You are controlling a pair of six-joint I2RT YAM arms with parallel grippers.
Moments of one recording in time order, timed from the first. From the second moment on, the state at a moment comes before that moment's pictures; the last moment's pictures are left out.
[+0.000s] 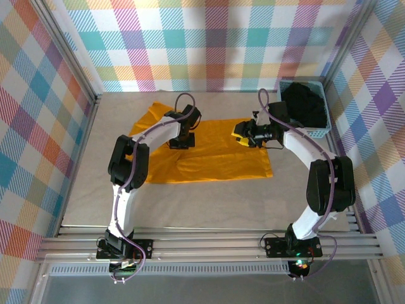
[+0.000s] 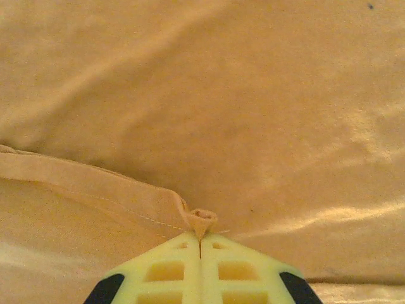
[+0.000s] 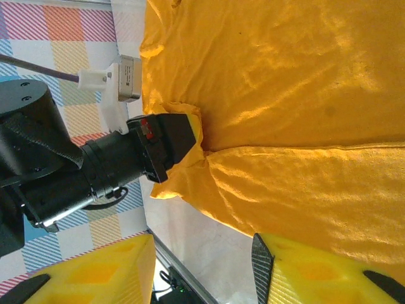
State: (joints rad) left arm -0.50 2.15 1.74 -0.94 -0.18 -0.51; right arm 0.19 1.67 1.20 -0.42 -0.84 0.73
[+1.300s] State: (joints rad) left arm -0.03 2.12 1.55 -0.73 0.25 -0.47; right arm 0.19 1.73 1.27 -0.47 -0.85 0.72
